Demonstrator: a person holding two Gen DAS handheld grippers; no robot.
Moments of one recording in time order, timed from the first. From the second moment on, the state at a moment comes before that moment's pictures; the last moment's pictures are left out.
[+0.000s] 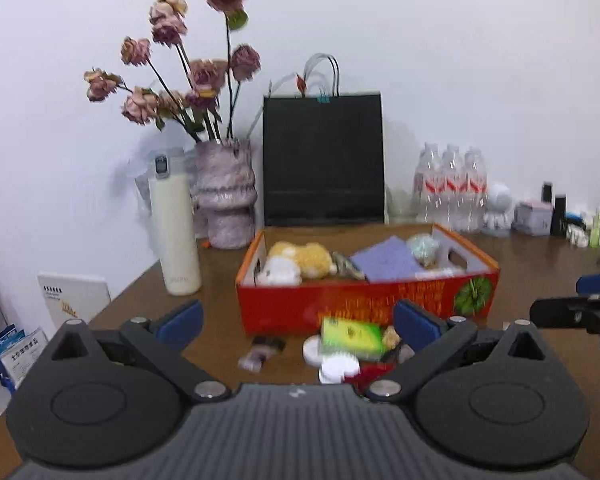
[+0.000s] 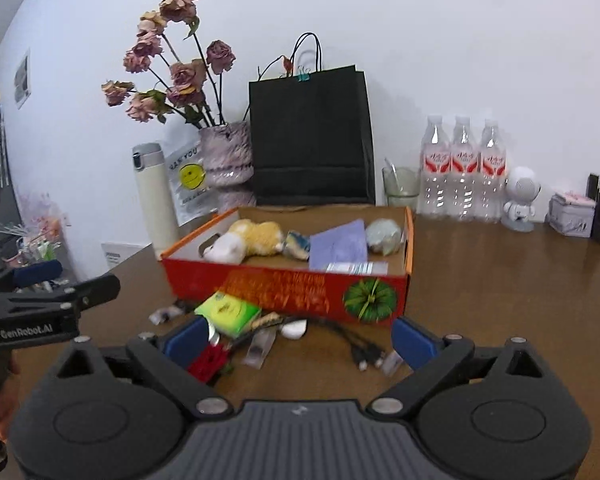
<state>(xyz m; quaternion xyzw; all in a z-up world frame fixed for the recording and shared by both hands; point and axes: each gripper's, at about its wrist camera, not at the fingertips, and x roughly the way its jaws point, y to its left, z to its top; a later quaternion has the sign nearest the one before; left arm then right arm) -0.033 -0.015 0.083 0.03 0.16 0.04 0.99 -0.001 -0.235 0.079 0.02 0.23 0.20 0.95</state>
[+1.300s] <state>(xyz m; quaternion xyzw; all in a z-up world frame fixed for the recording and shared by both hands) 0.007 -0.027 0.030 -0.01 0.28 -0.07 0.96 -0.016 -0.222 0.014 -0.04 0.32 0.21 0.92</state>
